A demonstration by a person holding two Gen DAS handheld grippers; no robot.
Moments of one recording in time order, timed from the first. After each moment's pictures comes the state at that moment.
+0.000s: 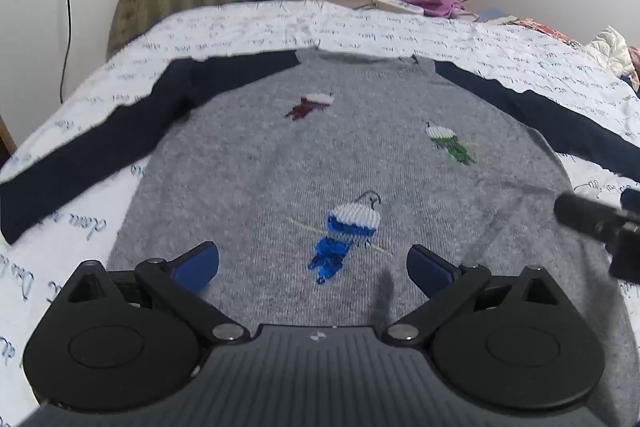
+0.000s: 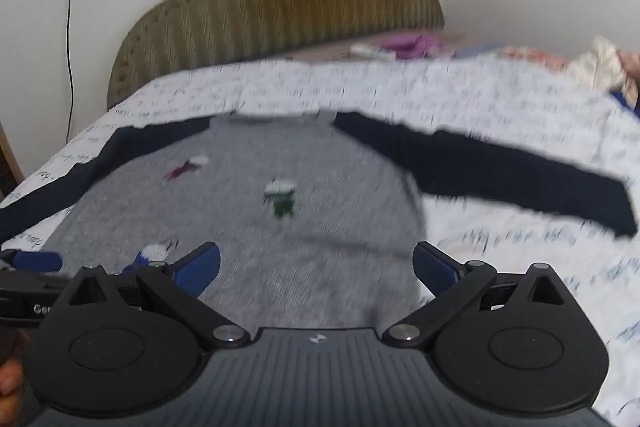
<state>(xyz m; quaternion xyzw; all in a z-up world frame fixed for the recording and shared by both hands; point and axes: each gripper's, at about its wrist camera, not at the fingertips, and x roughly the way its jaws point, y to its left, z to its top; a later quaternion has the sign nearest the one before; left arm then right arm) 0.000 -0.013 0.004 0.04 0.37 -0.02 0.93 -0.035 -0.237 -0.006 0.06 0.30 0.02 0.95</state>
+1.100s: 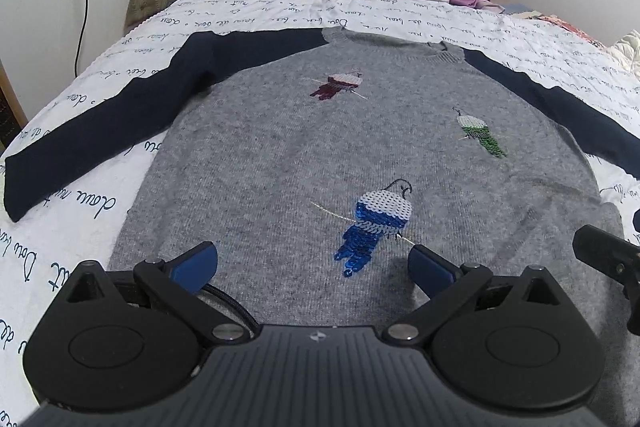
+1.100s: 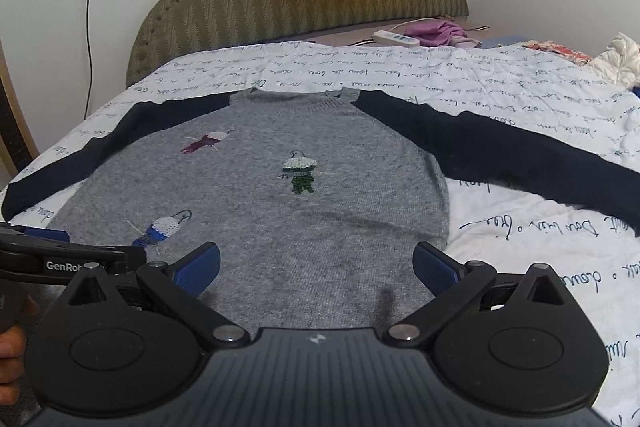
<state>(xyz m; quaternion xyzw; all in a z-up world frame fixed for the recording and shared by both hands) 0.011 -0.003 -0.009 0.02 0.40 0.00 0.92 -0.037 -0.235 -0.020 0.04 0.30 0.06 0.95</state>
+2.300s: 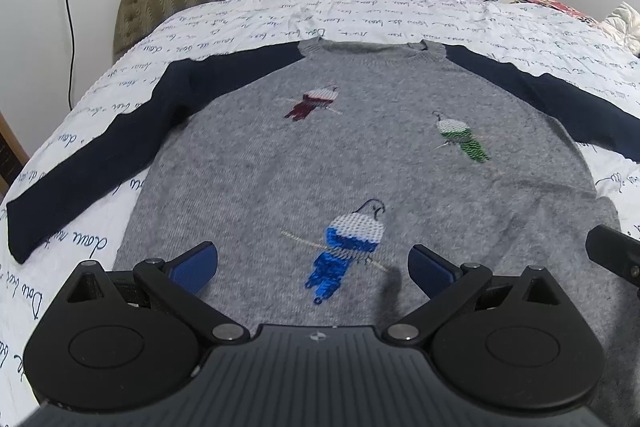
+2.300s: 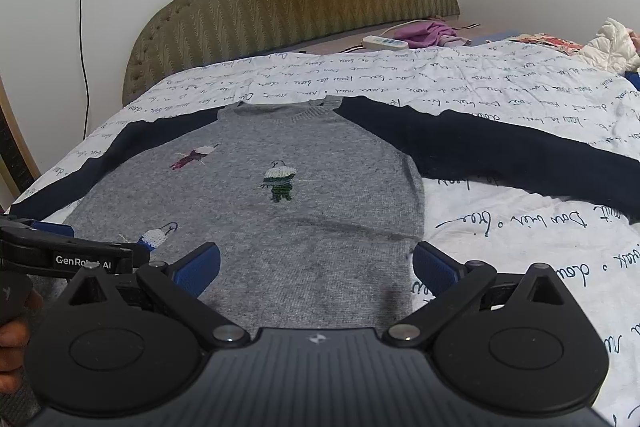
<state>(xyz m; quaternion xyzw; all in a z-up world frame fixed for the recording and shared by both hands) 0.021 -0.033 0.003 0.07 0.39 0.00 0.92 -0.043 -0.262 -0.019 0.07 0.29 0.05 0.95</state>
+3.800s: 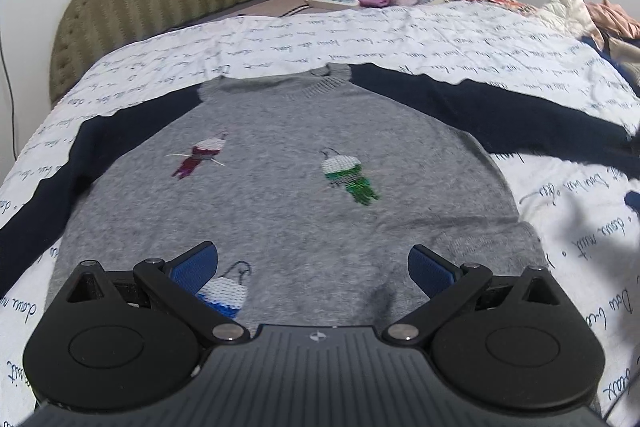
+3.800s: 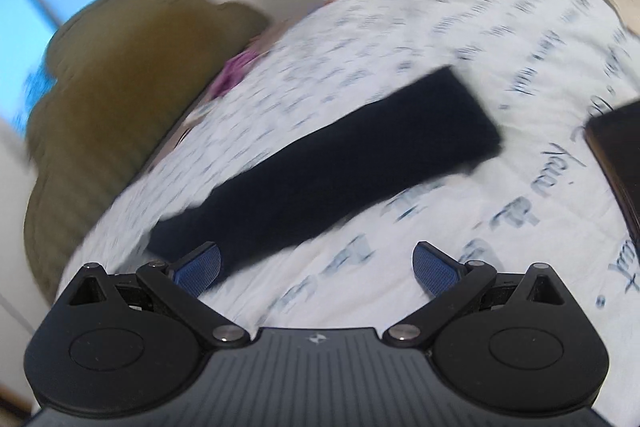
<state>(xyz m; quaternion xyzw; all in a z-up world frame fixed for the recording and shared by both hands) 0.038 -0.110 0.011 0.09 0.38 -0.09 0.92 -0.008 -0.475 -0.068 0.38 0.24 -0.14 0.88</state>
